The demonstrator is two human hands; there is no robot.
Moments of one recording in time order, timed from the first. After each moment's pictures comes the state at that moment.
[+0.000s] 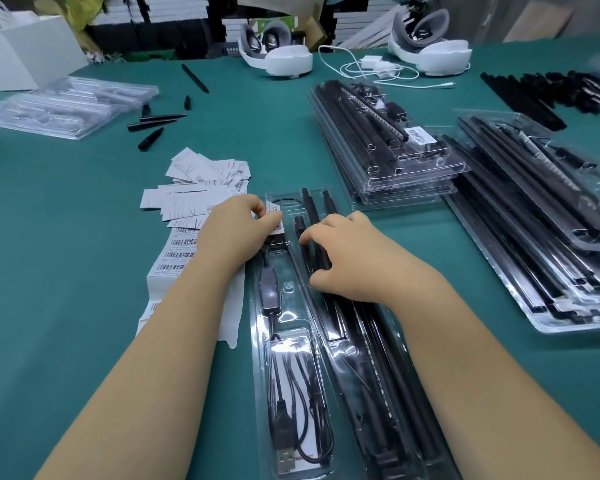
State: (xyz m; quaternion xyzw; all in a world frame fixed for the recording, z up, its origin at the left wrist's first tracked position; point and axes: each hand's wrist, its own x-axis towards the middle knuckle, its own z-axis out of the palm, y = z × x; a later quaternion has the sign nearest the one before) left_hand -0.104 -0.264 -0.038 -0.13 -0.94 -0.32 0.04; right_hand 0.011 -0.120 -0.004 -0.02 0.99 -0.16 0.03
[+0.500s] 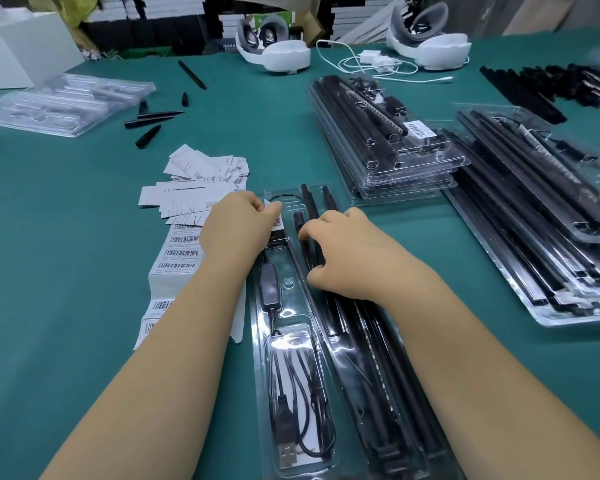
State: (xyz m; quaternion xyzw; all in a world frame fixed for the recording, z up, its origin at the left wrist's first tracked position) left_hand -0.102 -0.250 -0.041 -0.04 -0.95 -0.30 0.08; right_hand 0.012 -0.128 -0.004 -0.01 0.99 -0.14 0.02
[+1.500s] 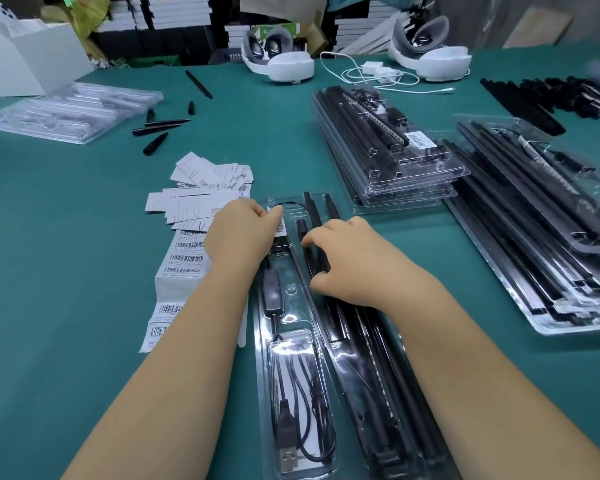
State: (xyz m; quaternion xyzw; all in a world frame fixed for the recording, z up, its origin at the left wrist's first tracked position) left_hand -0.101 -0.248 -0.041 -0.01 -0.95 -0.31 0.09; right_hand 0.015 -0.126 -0.002 -0.01 0.99 -0.15 0.02
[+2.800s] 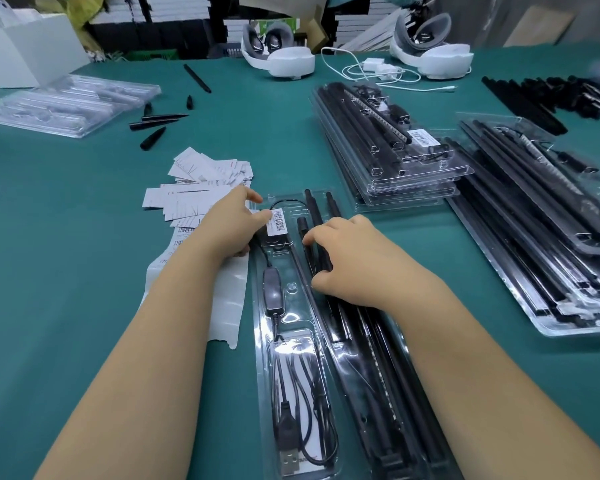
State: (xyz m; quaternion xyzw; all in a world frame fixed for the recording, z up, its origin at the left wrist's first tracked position) left_hand -0.115 -0.277 -0.029 -0.13 -0.89 -0.42 -0.09; right_hand 0.014 -0.127 -0.002 -0.01 0.99 -0.15 0.03
